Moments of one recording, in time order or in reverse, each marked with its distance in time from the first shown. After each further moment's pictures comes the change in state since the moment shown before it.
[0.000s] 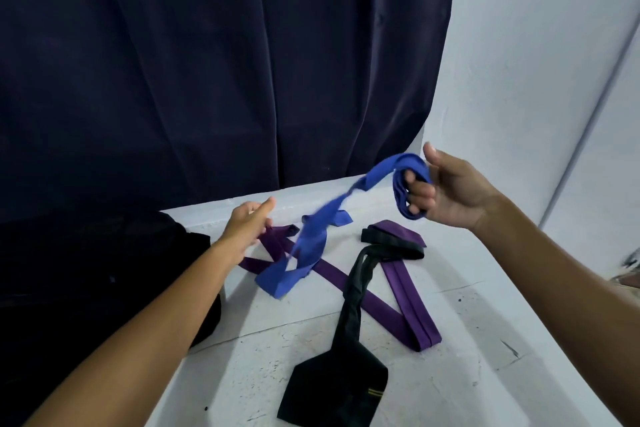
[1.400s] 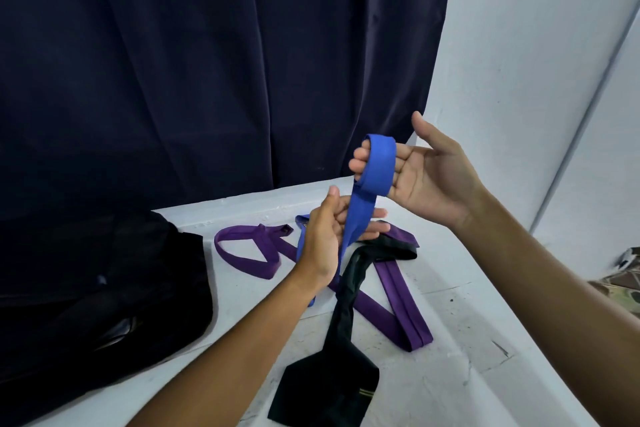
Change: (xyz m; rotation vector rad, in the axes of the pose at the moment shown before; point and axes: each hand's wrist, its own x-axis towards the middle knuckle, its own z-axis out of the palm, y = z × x) left_hand -0.092 0.036 0.106 -0.597 -0.425 0.345; right_hand 0.001 -0.007 0.043 0.234 0.129 -0.150
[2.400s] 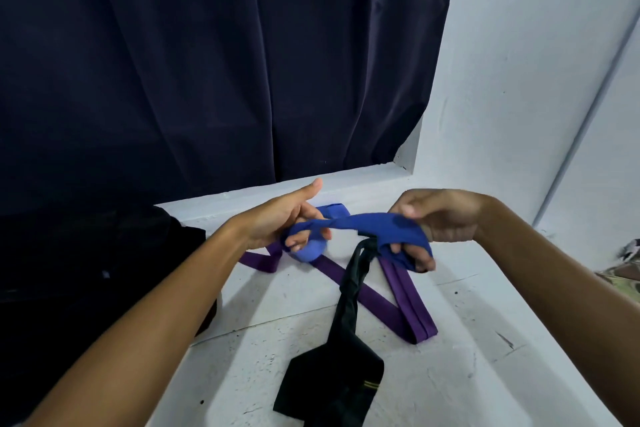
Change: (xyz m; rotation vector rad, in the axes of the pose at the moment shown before) left_hand 0.027 0.045 -0.084 0.679 -0.376 -0.469; right_hand 0.001 0.011 -0.051 -0.700 -0.565 0.485
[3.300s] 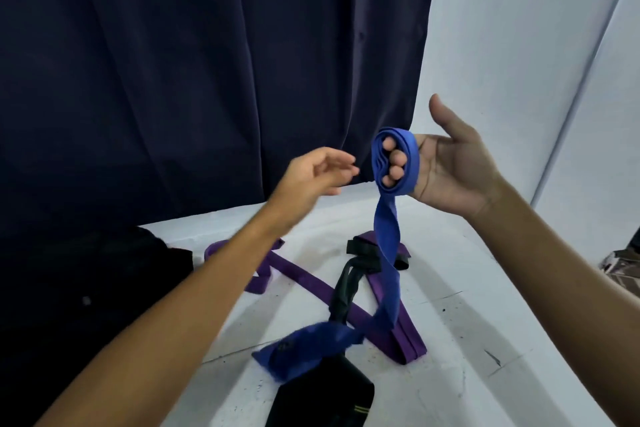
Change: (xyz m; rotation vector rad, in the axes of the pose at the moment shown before) left_hand 0.016 0.065 0.025 -0.139 0.364 0.575; right_hand -0.020 -0.063 0.015 0.597 0.470 -0.498
